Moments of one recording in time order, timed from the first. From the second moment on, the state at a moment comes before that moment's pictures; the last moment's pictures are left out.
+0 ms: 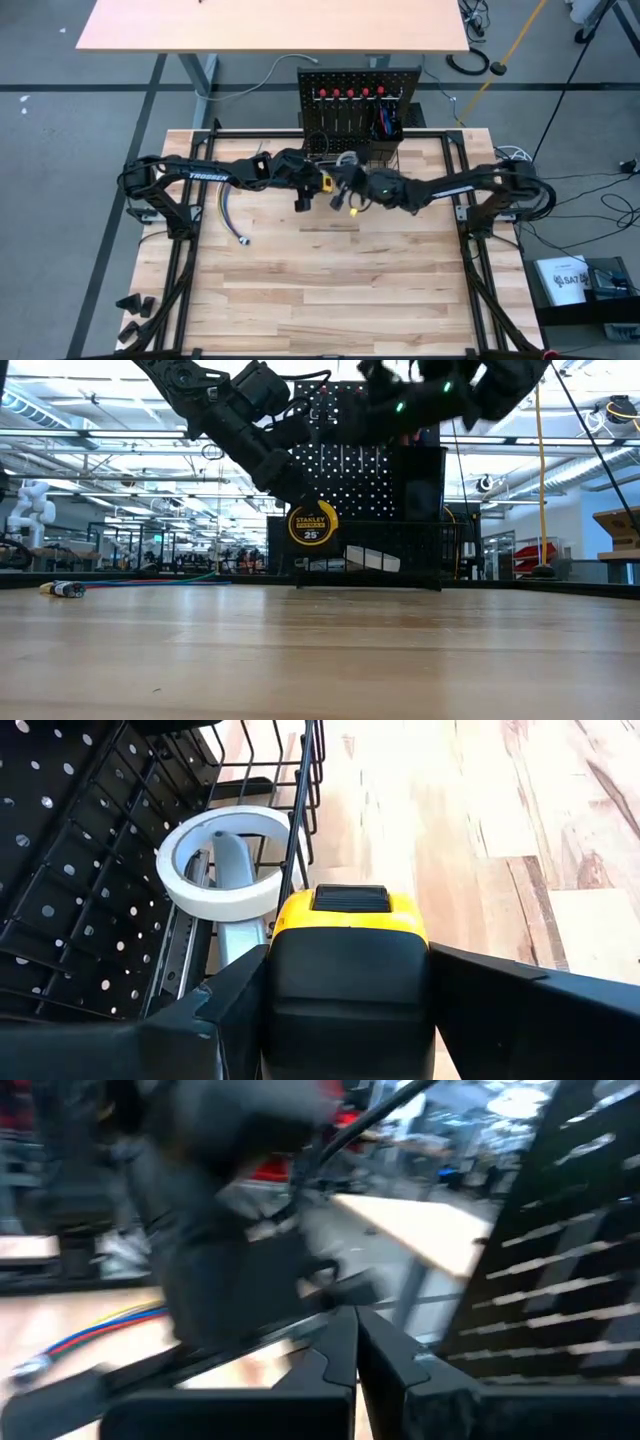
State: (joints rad) left arm 0.29 1.60 0.96 -0.01 0.05 0.32; right arm -0.10 1.61 0.86 0.70 0.42 -0.15
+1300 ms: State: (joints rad) left arm 0.29 1.60 0.96 -0.03 0.06 0.29; right arm -0.50 1.48 1.47 0.03 0.49 -0.16
